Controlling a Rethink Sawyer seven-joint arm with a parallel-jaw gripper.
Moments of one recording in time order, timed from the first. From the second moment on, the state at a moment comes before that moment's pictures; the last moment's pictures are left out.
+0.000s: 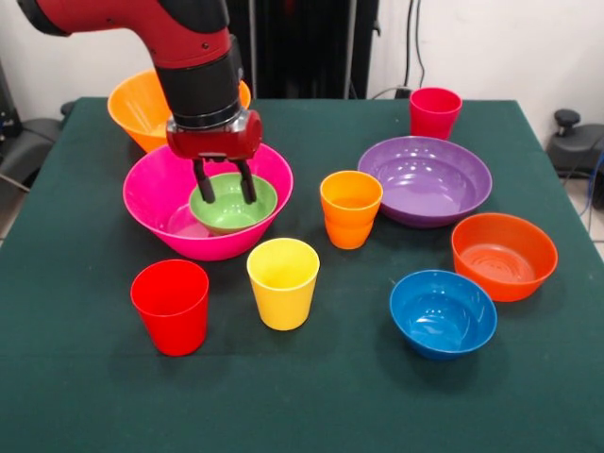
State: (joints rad) arm -0.84 -0.50 0.46 1.74 -0.50 0.44 1.89
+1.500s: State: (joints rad) arm -0.84 -0.53 0.45 1.73 -0.53 0.44 1.89
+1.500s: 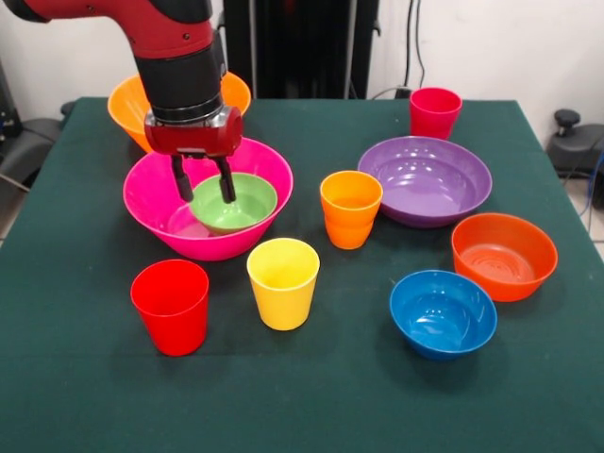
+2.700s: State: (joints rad) arm -0.79 -0.50 0.37 1.75 -0.63 0.44 1.89
